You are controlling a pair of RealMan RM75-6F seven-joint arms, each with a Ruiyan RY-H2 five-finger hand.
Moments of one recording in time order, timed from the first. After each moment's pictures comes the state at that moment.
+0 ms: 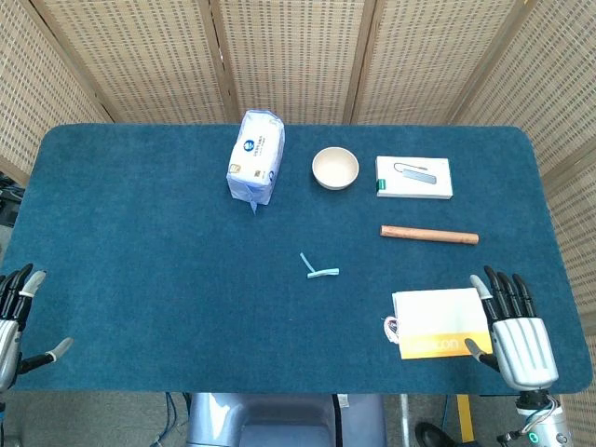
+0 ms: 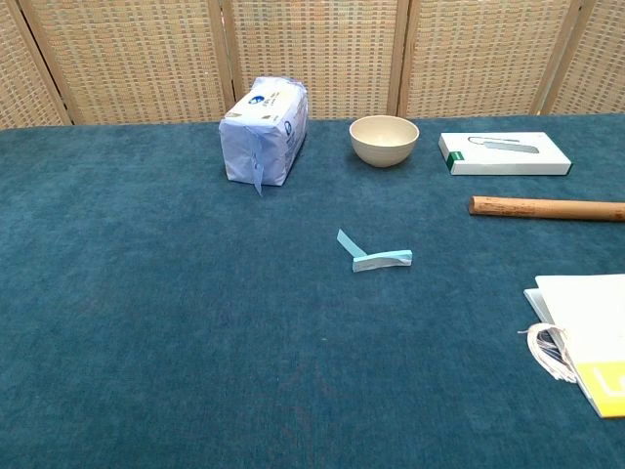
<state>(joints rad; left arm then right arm) 0.01 -1.12 -0.01 -1.71 1.61 1.63 0.03 0.05 -1.20 0.04 -1.74 -1.67 1.57 -0.29</state>
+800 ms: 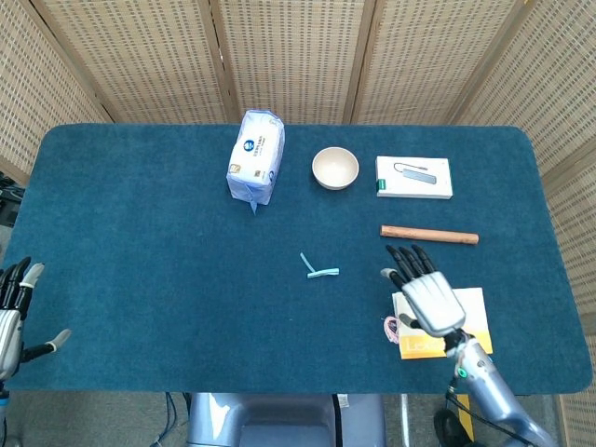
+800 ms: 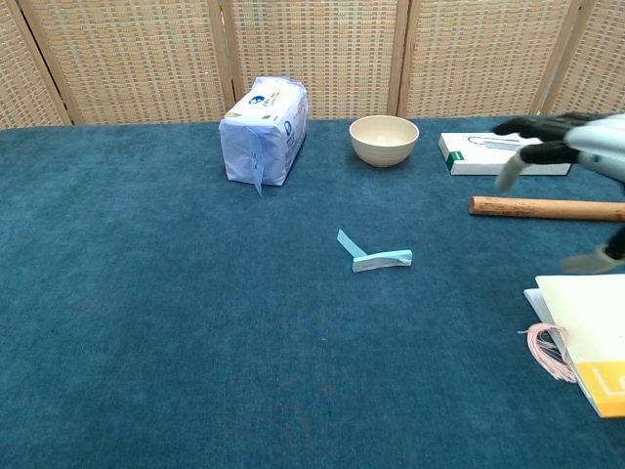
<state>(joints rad) -0.02 -1.16 -0.05 -1.69 1.51 1.57 0.09 0.41 -1.31 0.19 -1.71 -1.51 1.06 -0.40</state>
